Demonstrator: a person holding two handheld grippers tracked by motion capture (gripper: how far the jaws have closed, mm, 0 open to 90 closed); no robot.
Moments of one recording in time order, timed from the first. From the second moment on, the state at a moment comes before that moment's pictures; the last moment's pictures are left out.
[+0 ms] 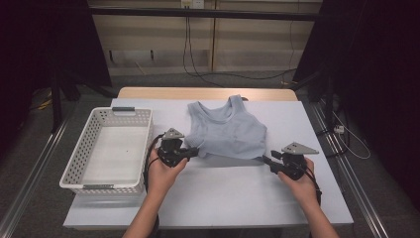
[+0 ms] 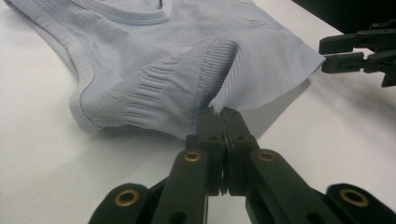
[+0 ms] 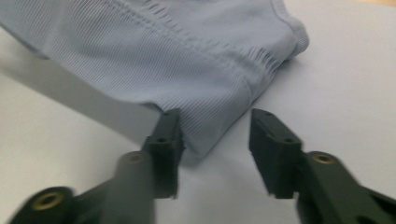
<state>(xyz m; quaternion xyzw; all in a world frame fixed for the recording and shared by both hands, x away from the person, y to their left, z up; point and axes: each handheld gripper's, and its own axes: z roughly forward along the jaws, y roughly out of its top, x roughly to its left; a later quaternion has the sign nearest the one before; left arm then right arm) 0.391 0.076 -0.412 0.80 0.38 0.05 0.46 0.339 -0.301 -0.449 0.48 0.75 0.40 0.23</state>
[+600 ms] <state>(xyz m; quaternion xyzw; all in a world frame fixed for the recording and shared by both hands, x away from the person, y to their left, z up) 0.391 0.074 -0.414 0.80 0.37 0.05 0.46 0.352 -0.290 -0.459 0.48 0.76 0.37 0.25</state>
